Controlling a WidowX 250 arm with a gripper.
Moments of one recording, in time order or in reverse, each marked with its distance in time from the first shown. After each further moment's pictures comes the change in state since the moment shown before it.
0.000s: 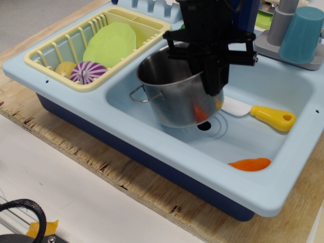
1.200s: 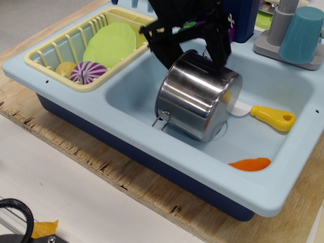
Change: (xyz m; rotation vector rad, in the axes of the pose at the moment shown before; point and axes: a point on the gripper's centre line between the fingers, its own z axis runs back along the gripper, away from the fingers) arm 0.001 0.018 0.011 -0.245 -0.107 0.237
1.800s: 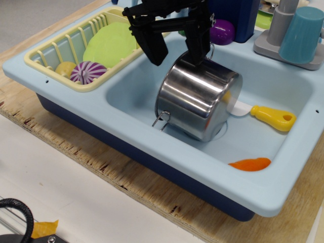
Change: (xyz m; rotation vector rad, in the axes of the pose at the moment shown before) arm 0.013 0.016 0.025 0.193 0.011 -0.114
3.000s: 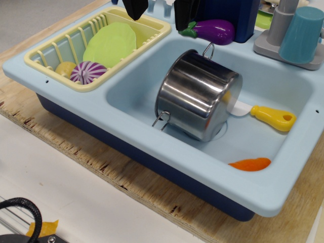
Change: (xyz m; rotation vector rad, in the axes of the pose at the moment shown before) arm 0.000 -0.001 0.055 0.341 -0.044 -0.041
